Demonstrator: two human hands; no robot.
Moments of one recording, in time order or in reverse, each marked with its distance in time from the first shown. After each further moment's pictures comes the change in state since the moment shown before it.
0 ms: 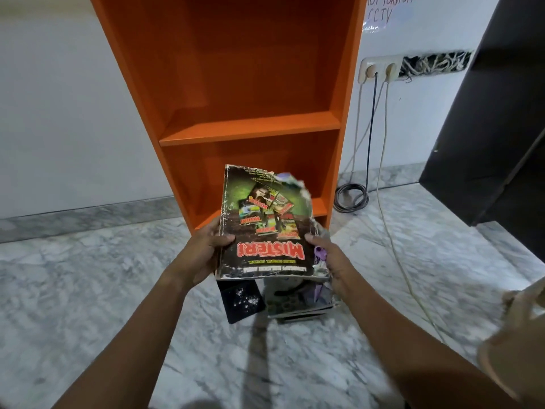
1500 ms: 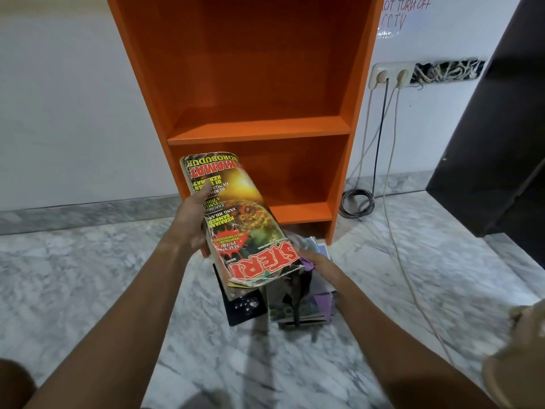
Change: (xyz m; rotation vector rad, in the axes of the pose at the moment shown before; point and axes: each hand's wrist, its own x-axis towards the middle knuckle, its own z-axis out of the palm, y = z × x) left_hand 0.023 0.053 0.001 -0.246 0.224 0.101; right_hand 0.012 0.002 0.017 -0.434 -0.094 0.113
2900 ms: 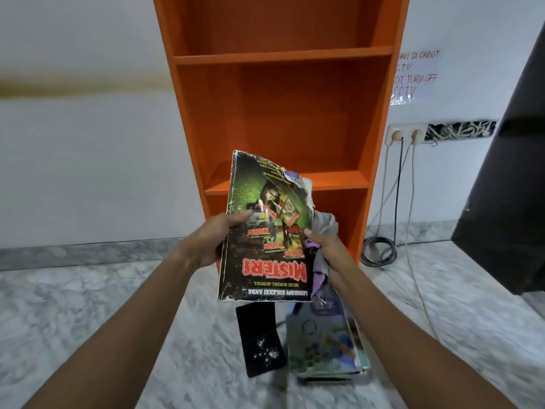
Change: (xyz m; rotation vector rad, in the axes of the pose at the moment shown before) left_hand -0.033 0.082 0.019 0.509 -0.174 -0.033; right_hand 0.001 -0.122 0.046 0.233 0.099 -0.272
